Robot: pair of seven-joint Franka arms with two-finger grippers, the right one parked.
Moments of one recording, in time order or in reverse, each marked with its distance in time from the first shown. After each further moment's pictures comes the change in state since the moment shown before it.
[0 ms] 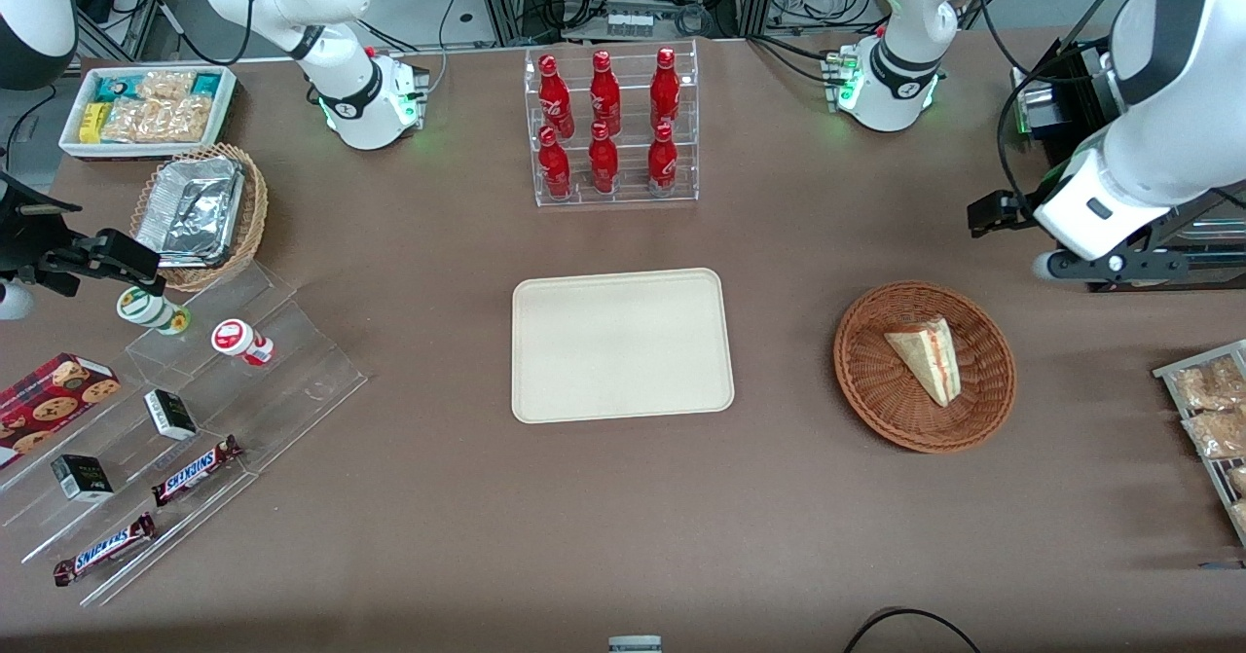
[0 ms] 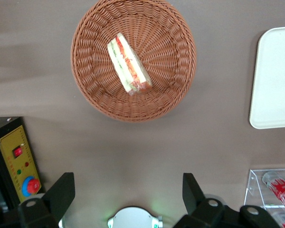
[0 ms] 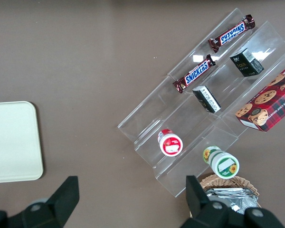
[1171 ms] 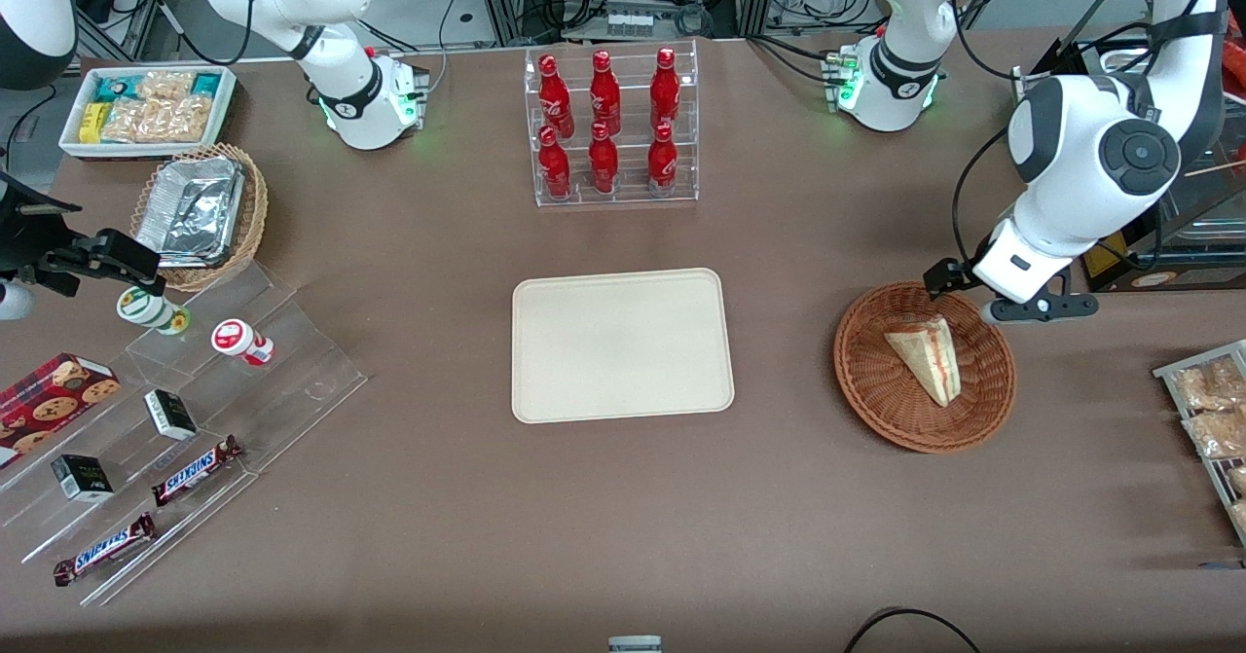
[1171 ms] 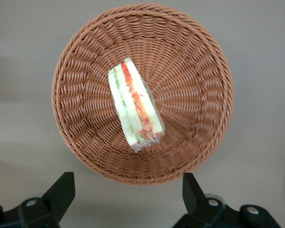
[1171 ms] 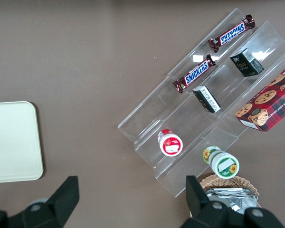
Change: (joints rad) arm 0.030 -0.024 0.016 -0.479 0.000 0.661 -0.112
